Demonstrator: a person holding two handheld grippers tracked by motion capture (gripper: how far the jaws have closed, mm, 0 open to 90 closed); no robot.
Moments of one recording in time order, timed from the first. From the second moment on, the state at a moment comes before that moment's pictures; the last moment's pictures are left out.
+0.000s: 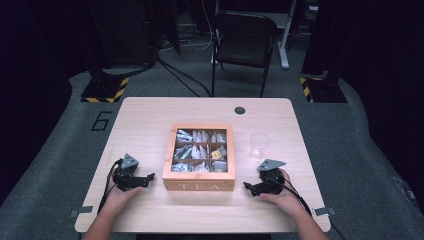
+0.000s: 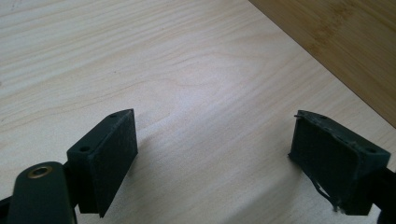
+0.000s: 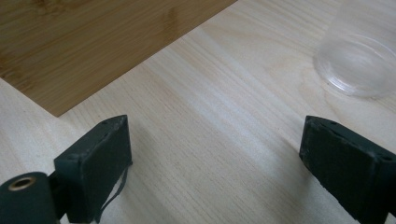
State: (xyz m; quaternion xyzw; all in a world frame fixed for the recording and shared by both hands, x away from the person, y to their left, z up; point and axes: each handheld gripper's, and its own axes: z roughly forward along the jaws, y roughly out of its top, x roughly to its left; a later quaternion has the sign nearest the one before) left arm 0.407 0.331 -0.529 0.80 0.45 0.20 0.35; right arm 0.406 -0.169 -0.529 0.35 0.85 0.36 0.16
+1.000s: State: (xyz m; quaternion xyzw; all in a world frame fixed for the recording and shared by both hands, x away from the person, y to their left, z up) left arm 0.402 0.330 -0.527 0.78 0.46 0.20 0.37; right arm 0.402 -0.166 -0.521 0.36 0.84 0.36 0.16
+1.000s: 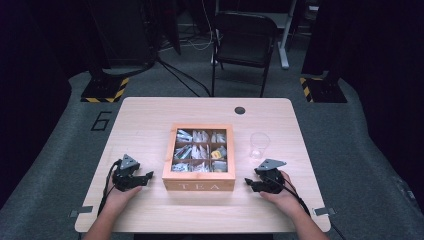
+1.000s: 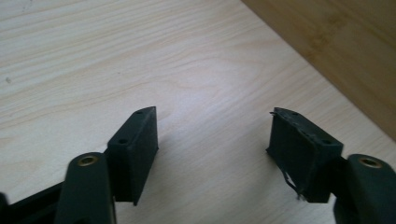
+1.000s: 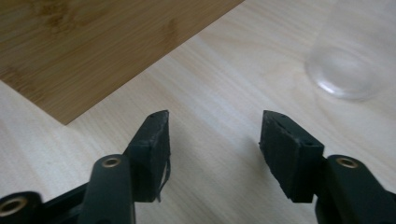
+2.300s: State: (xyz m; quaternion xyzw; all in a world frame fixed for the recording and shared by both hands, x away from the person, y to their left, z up) left arm 0.368 0.318 -0.491 0.75 0.42 0.22 0.46; right arm 0.369 -0.157 -0.476 0.33 0.81 0.44 0.20
